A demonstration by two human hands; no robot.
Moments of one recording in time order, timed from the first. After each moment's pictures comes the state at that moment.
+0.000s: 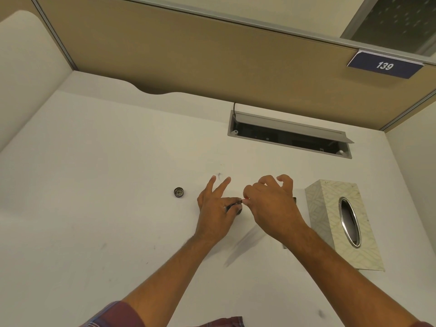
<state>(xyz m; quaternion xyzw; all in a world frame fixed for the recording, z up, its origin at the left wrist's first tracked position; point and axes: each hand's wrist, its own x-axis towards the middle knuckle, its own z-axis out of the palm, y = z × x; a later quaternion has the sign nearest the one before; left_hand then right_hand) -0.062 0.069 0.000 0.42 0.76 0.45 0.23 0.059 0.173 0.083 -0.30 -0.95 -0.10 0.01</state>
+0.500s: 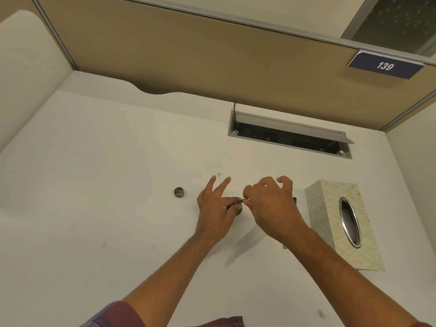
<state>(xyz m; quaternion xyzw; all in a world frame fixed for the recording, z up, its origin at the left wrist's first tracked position) -0.062 0.068 0.001 0.42 0.76 0.45 0.22 0.061 0.171 0.082 -0.30 -0.95 -0.09 -0.01</state>
